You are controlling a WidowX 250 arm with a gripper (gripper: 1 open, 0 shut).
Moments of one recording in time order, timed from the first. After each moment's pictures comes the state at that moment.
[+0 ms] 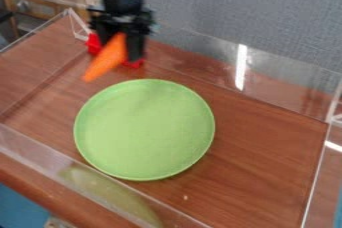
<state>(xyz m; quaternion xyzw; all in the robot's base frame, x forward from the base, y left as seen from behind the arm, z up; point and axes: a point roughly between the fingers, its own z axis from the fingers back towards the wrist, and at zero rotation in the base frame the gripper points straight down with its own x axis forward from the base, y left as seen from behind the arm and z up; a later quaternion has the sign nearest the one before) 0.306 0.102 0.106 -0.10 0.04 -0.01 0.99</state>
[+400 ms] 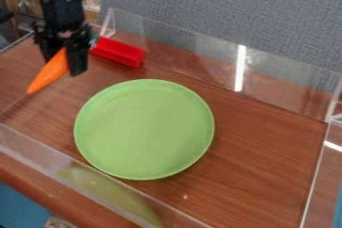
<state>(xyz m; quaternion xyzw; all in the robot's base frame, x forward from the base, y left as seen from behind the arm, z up) 0.283 0.159 0.072 -0.10 0.07 0.01 0.99</state>
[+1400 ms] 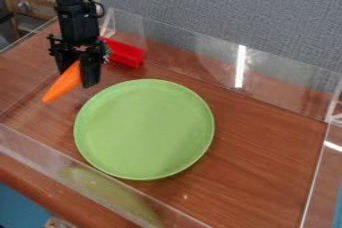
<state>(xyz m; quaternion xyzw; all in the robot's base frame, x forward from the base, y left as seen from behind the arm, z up) 0.301 0.144 0.051 -0.09 0.09 -0.01 0.99</state>
